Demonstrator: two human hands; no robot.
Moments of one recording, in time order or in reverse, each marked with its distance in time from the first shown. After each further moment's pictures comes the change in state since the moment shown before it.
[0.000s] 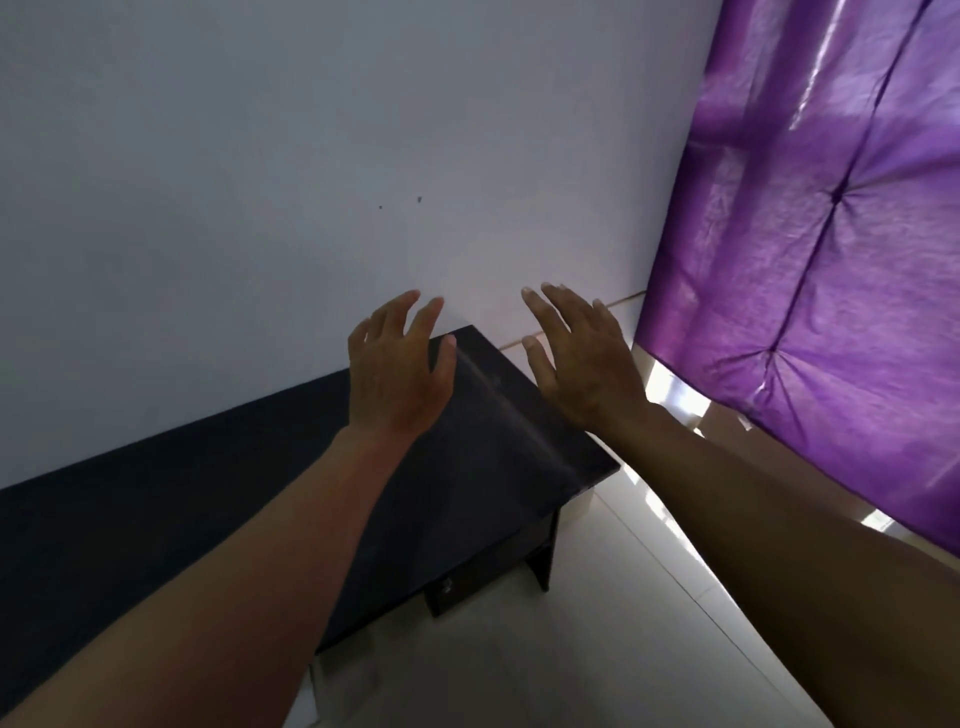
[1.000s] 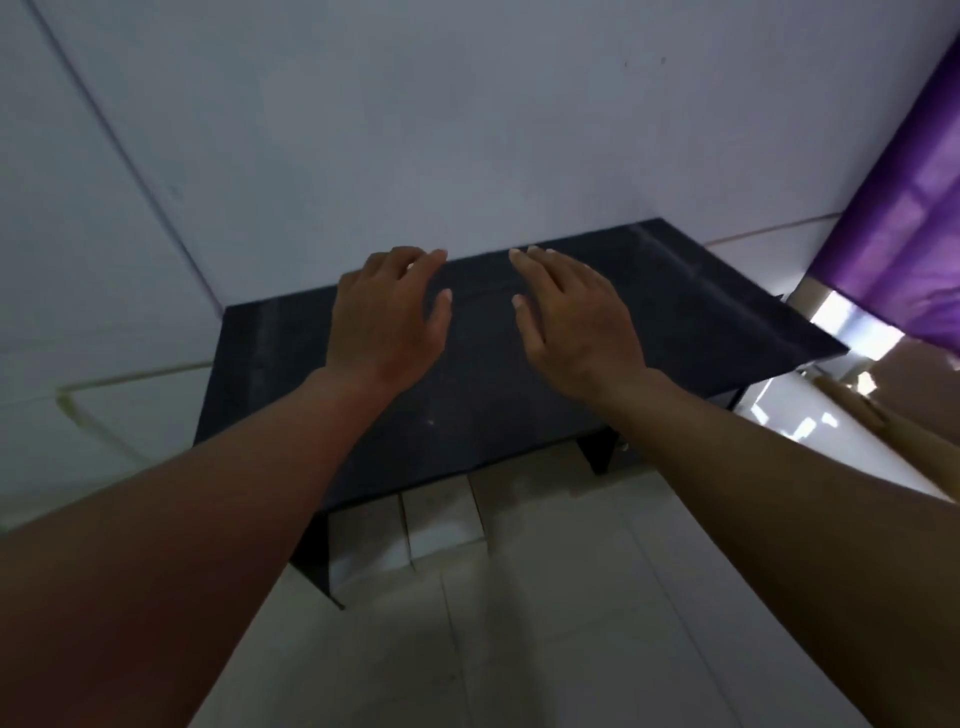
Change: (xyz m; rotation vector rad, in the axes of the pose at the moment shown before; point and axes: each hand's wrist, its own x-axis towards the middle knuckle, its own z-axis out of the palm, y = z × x) left_hand -0.260 -0.279 -0.212 0.186 -0.019 -0.045; right_hand -0.141 -0.399 0.096 0.149 -0.010 -0.200
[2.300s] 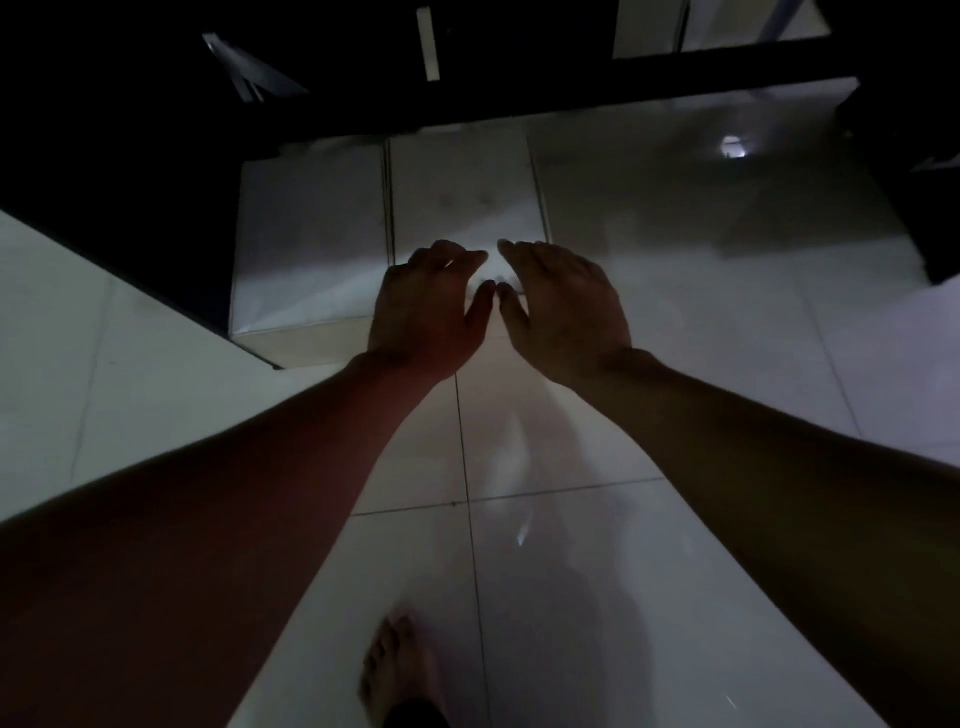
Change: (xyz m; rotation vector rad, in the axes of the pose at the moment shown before) left_hand -0.408 -0.152 0.576 -0.097 -0.461 -0.311; right_hand -0.345 0.074 0.629 0.165 -0.526 0.023
